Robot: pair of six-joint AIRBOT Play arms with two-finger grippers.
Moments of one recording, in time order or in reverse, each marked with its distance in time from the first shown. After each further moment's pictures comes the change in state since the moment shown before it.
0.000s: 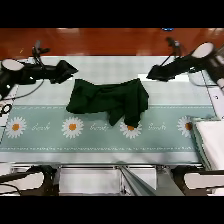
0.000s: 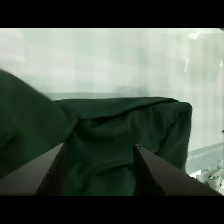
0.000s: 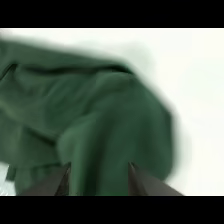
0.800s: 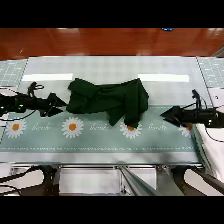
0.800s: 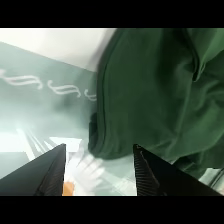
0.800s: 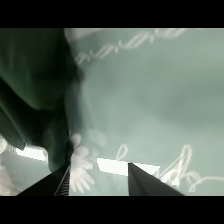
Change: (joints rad) left arm 0.208 0.044 -0.381 0.140 -0.159 -0.093; right arm -0.371 0.427 -0.917 0.265 -0.040 -0.183
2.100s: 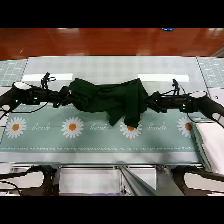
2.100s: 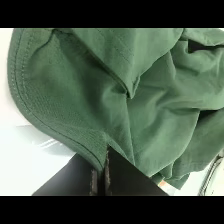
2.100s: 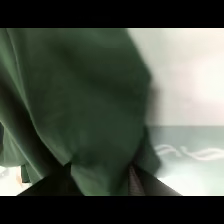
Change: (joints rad) left arm -0.156 -0.088 0.093 -0.155 0.086 0.120; right arm 0.334 -0.306 0.218 0.254 -0.250 0.028
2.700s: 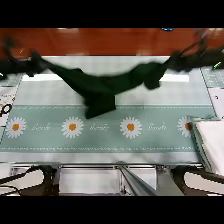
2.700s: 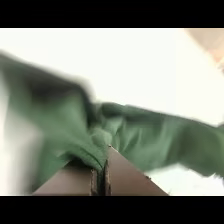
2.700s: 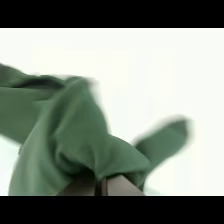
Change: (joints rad) left arm 0.180 0.124 0.416 -0.124 -0.102 -0.020; right arm -0.061 0.070 0.743 -0.375 0.332 0.176
